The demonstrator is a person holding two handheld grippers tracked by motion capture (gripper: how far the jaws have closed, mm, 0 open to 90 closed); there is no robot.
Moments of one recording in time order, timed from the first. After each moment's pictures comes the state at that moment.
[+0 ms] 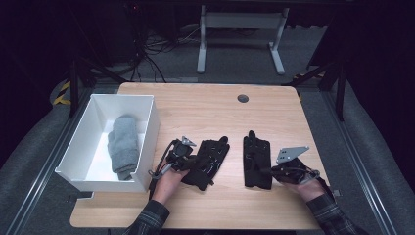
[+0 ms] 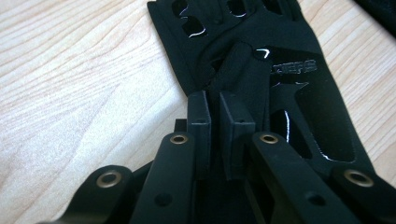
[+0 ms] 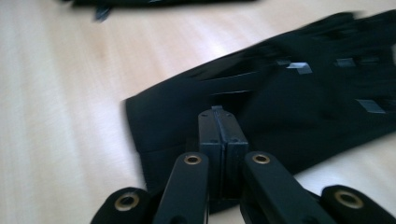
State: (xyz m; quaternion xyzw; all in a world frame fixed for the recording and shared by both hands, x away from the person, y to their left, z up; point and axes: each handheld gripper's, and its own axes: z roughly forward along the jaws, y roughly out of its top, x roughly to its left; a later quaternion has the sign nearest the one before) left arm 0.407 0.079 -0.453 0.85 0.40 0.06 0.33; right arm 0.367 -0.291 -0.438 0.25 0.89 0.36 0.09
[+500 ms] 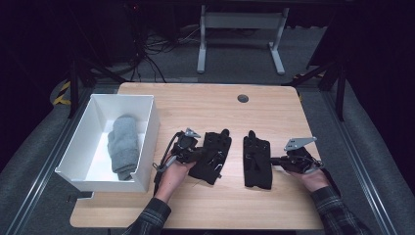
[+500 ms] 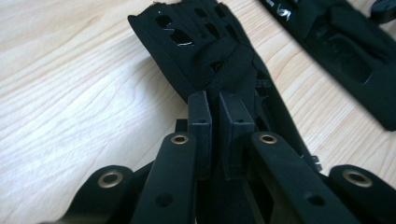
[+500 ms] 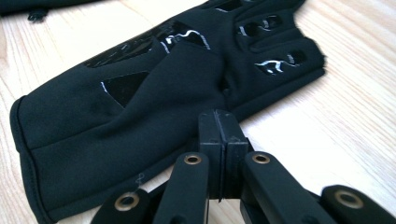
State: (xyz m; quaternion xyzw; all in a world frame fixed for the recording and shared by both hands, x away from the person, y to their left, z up) left arm 0.420 0.064 -0.431 0.84 0.39 0.05 0.38; right arm 0.397 -0.317 -0.448 0.32 0.88 0.34 0.11
